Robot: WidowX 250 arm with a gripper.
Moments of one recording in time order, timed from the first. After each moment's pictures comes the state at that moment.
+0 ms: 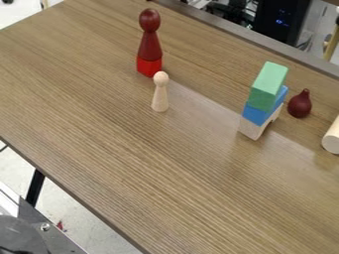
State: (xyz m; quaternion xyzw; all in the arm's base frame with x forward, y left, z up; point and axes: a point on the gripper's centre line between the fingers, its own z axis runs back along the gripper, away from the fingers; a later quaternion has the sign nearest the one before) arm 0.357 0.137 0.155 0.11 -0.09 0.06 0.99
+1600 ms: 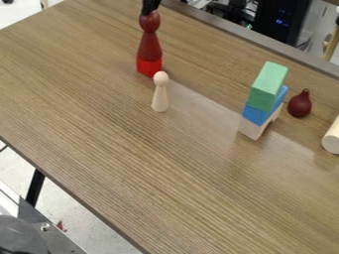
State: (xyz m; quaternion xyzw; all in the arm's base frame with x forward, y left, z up) arm 0.353 0.127 0.135 0.11 -0.04 0.02 0.99
